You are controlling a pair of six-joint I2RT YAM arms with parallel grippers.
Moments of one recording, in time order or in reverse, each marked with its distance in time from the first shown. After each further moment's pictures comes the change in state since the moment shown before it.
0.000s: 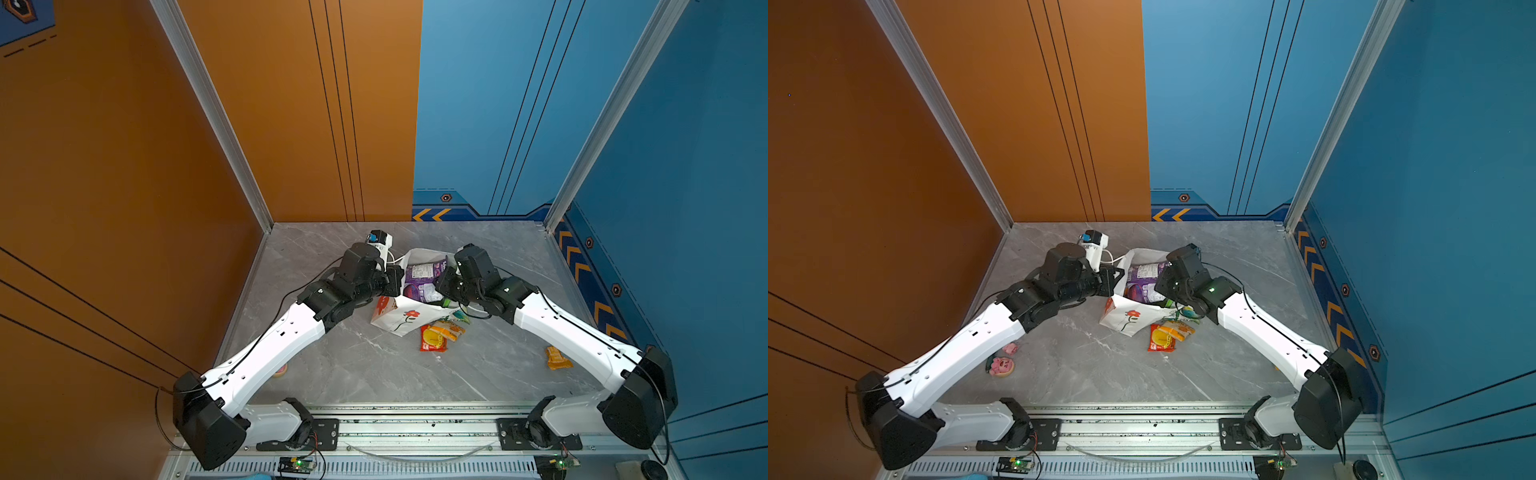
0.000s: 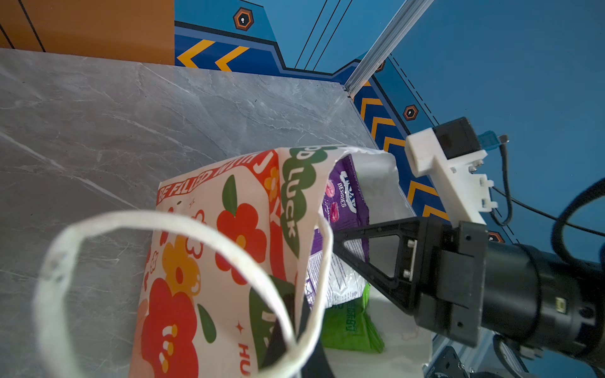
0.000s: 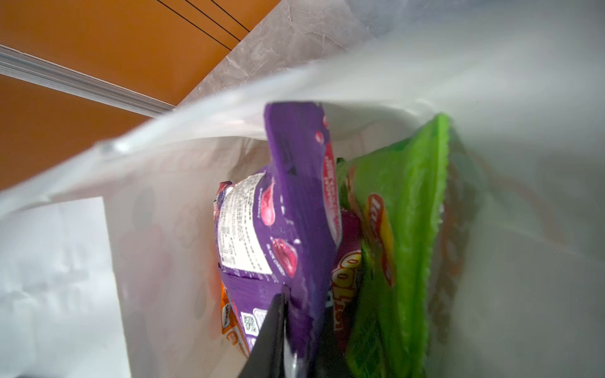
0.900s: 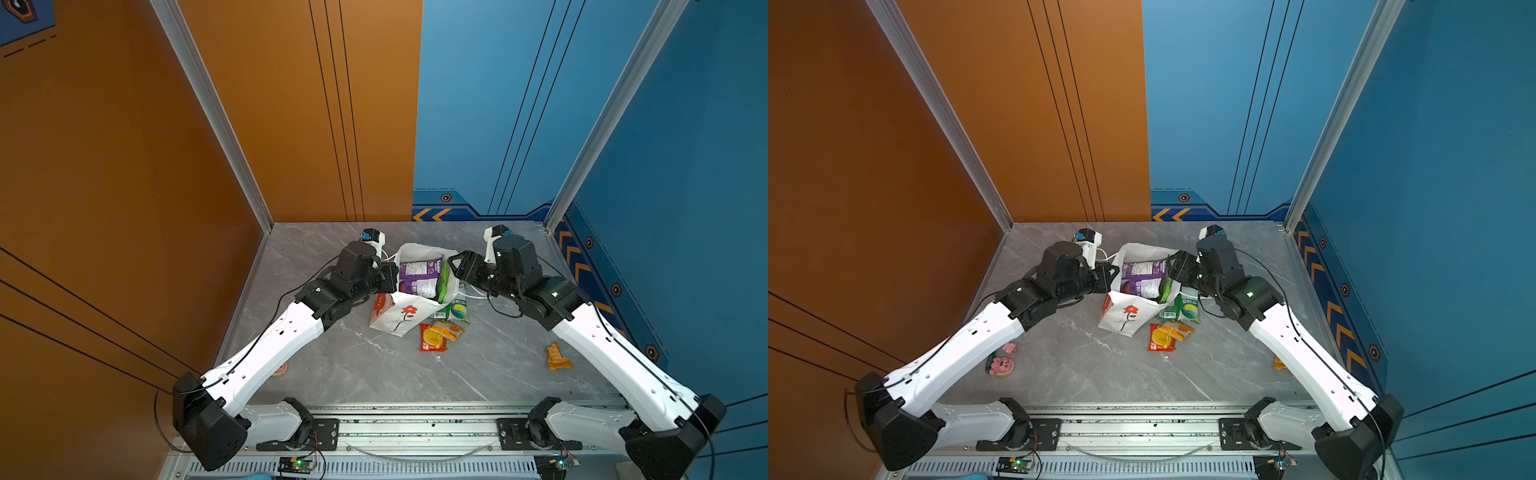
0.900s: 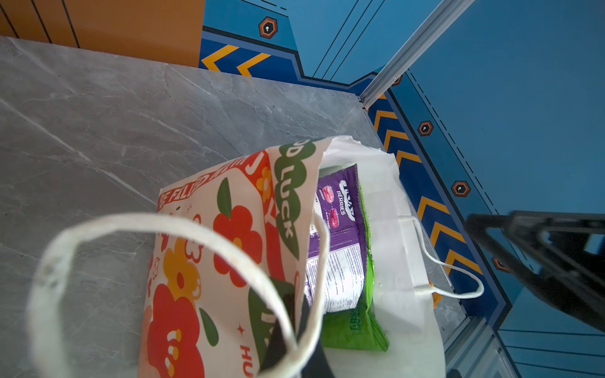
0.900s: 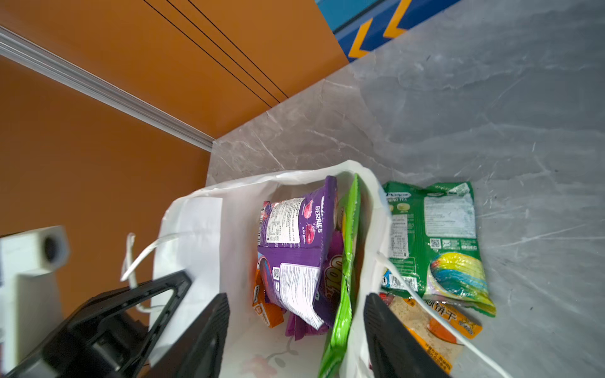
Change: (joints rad) left arm 0.043 0.000 -0.011 0.000 -0.031 -0.051; right arm -0.098 -0.225 0.106 -0.126 0.008 -0.177
